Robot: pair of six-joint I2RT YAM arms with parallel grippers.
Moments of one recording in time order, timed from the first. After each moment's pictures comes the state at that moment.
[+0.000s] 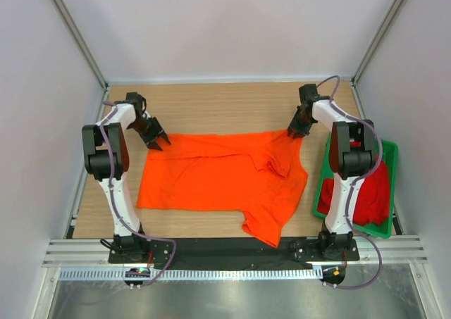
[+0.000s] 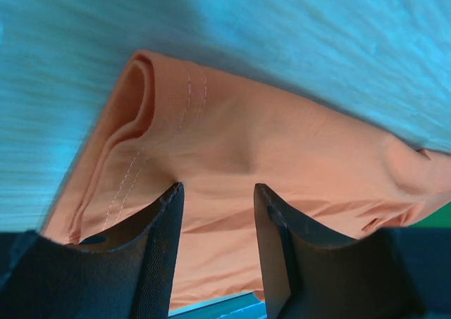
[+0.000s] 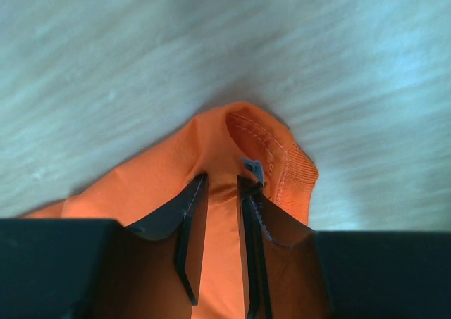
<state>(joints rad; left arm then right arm) 0.07 2.13 1.57 -0.84 0.33 -0.51 0.07 2.08 1.54 -0.66 0.00 0.57</state>
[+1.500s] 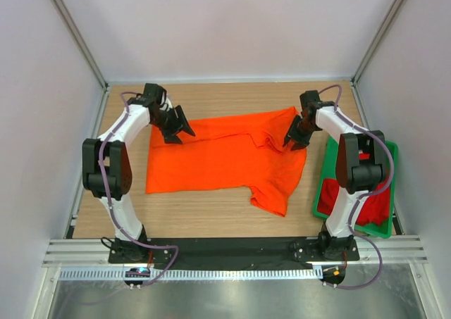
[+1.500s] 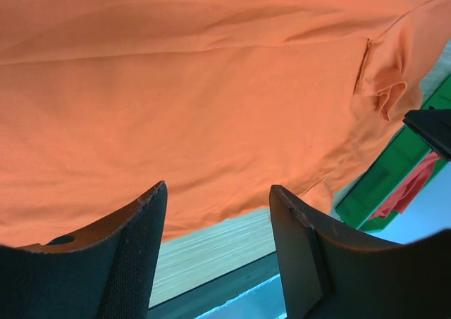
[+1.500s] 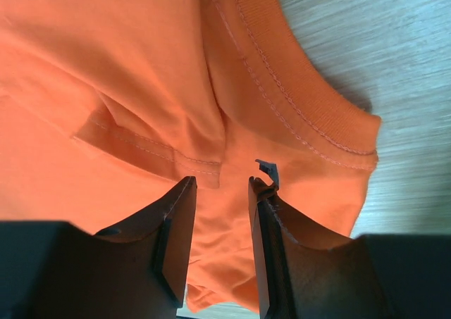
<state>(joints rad) -0.13 1.86 1.48 -0.78 0.44 -0.55 0.10 1.89 1.38 -0.77 -0.12 0.58</state>
